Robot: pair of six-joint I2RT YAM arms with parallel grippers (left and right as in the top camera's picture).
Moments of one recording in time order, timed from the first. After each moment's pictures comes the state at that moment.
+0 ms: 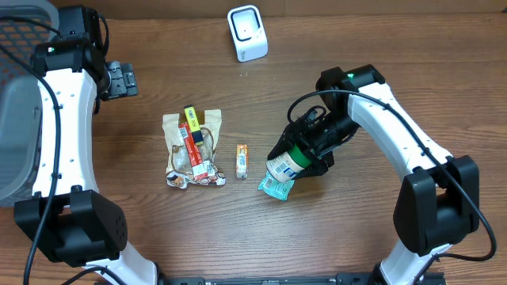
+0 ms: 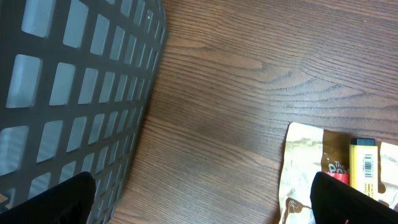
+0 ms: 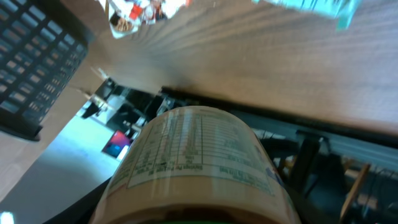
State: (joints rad) left arm 0.14 1.84 1.82 -1.18 -0.24 -0.12; right arm 0.32 1.88 1.51 -1.49 -0.91 0.51
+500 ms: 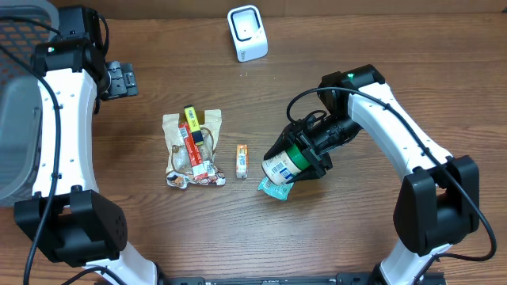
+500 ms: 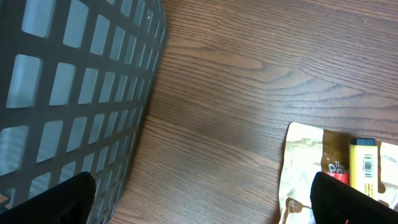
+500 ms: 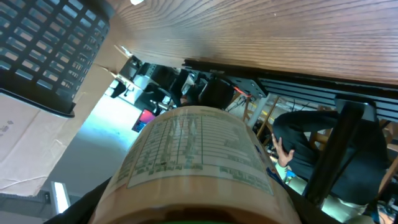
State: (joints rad) left arm 0.14 1.84 1.82 -1.18 -0.24 -0.12; right arm 0.32 1.88 1.51 -1.58 -1.05 0.51
